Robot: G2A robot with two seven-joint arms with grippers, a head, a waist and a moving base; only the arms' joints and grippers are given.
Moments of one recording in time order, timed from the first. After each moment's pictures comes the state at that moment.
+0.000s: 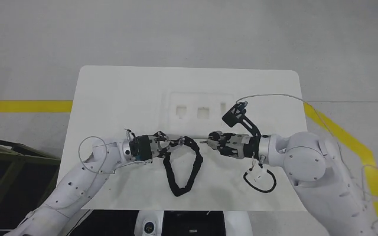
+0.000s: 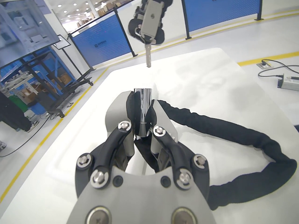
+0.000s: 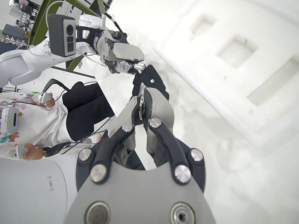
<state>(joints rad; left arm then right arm) 1.11 -0.91 -0.93 -1.43 1.73 -0.56 0.91 -1.16 -1.01 1.20 -2.11 -0.36 -0.07 1.09</state>
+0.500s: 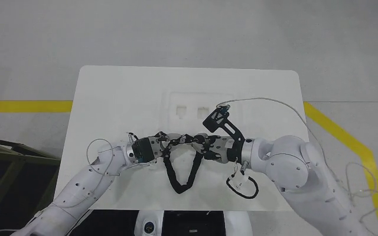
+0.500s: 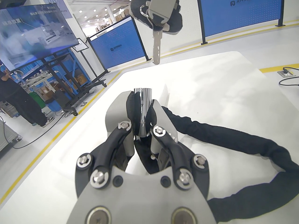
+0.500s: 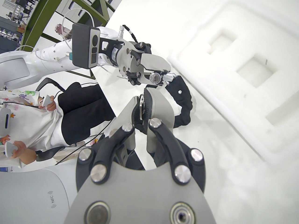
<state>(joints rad) 1.08 -0.95 -0.87 -1.34 1.74 -0.43 0.99 -1.08 -1.04 1.05 -2.14 -0.44 0.04 1.03</state>
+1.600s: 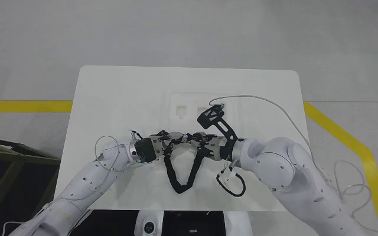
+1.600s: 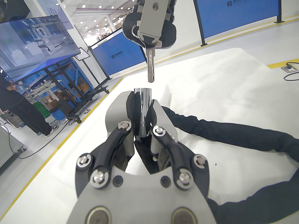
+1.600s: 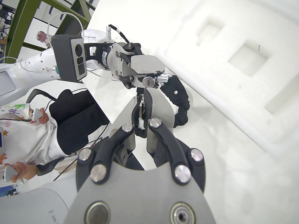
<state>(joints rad) 1.02 -0.99 -0.81 -1.24 1.77 -0.37 1.07 -1.05 -1.06 0.97 -2.12 -0.52 0.20 1.03</state>
